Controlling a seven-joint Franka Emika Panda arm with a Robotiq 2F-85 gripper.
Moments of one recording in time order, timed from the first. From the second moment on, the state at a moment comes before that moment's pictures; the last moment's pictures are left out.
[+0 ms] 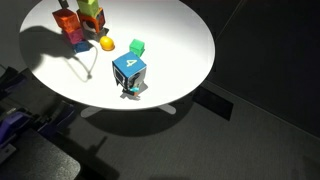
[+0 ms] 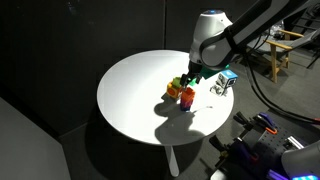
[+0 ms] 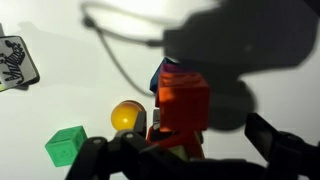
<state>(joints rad) 0.05 0.21 0.07 -2.38 -0.03 2.62 0.22</state>
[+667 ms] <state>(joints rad) 0.09 0.29 0.03 -2.32 -0.03 2.62 0.23</state>
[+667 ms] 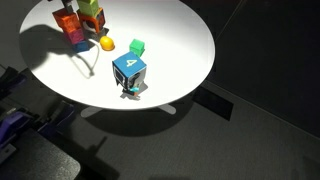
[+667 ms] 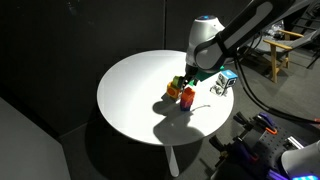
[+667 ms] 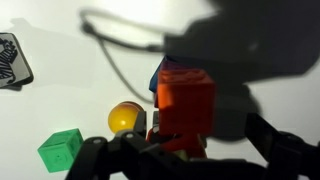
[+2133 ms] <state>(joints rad) 0.16 0.39 -0.02 -2.25 -0.08 2.59 0.25</state>
